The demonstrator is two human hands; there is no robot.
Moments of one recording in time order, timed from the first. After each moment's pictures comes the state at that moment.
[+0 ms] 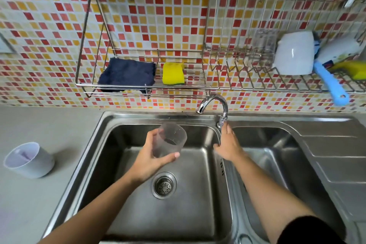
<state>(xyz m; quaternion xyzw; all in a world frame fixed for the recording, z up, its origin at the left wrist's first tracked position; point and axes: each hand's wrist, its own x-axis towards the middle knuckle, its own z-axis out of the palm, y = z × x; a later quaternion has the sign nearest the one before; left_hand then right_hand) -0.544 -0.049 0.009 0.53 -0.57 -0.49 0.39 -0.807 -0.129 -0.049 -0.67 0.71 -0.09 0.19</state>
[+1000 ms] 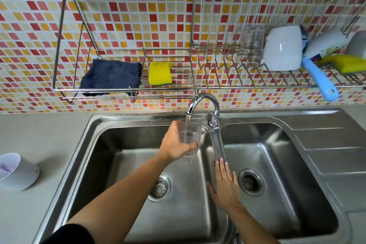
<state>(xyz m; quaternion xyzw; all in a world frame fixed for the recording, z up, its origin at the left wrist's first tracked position) -0.627 -0.119 -0.014 0.58 -0.62 -0.45 0.30 -0.811 -0.015 -0.140 -0.67 0.73 -0.01 0.13</state>
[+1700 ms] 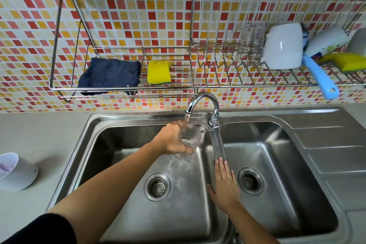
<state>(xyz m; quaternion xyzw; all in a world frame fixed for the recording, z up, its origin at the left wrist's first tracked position) -0.615 -0.134 0.013 0.53 -0.79 -0.31 0.08 -0.813 -0.014 -0.152 -0.69 0.72 -0.01 0.09</state>
